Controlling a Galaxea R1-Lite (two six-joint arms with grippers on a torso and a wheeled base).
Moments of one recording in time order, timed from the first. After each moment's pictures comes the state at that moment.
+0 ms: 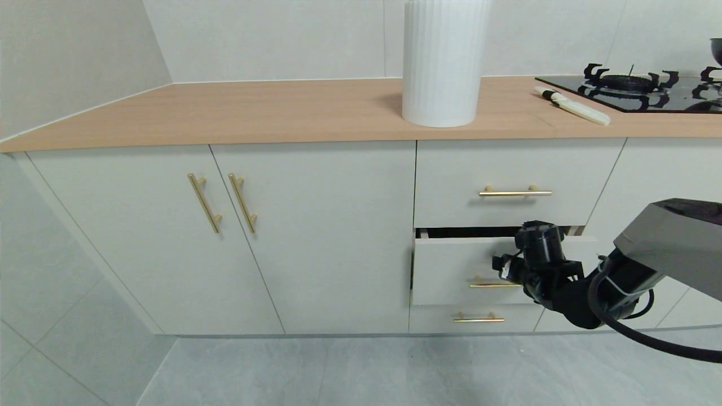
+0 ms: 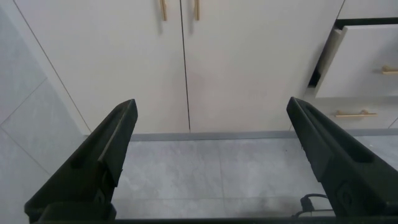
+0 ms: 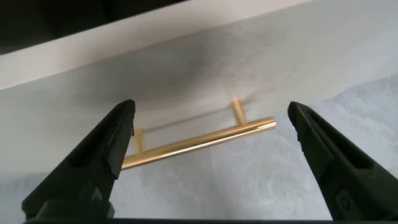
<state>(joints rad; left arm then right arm) 0.00 0.00 0.00 0.00 -0.02 0.00 0.29 2.26 -0.97 -0.78 -0.46 0.38</state>
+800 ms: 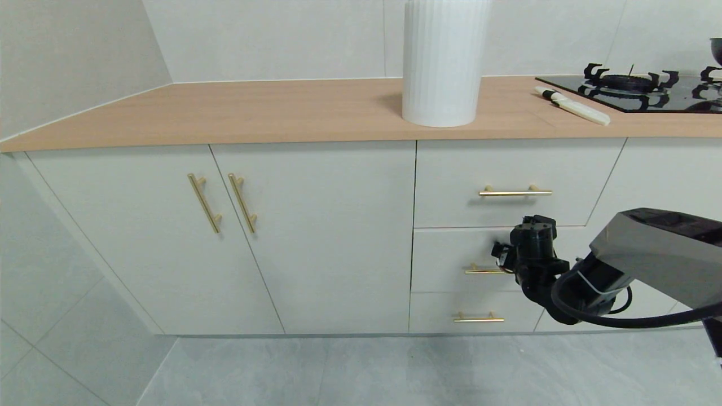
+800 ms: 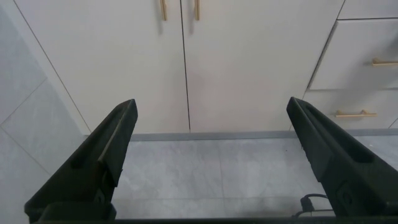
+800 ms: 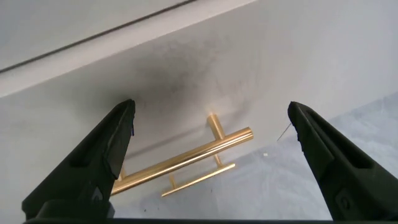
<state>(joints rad) 0.00 0.00 0.00 0.00 -0.02 0.00 0.27 2.38 -1.08 -0.93 -0.56 0.38</state>
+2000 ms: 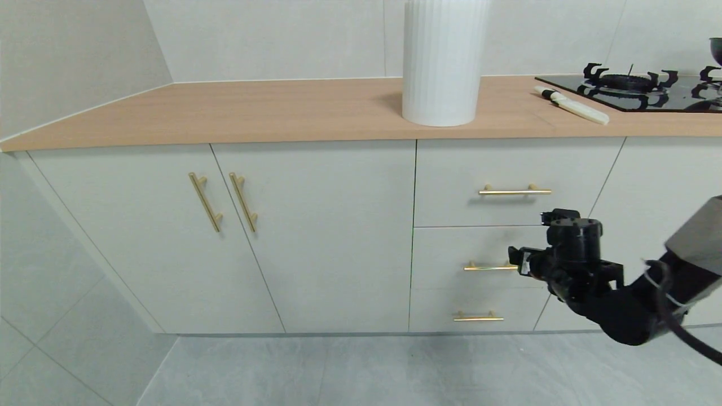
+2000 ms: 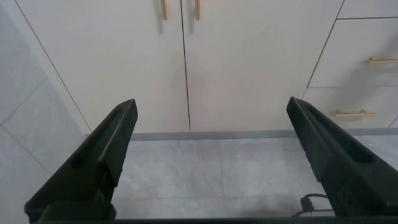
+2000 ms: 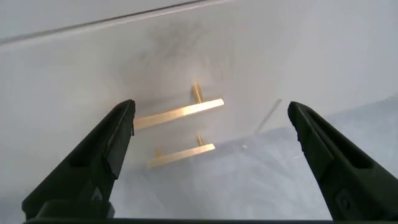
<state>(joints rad) 0.00 0.00 0.00 0.00 -0.02 0.00 0.29 2.07 -0.75 -0.94 -0.47 0.21</state>
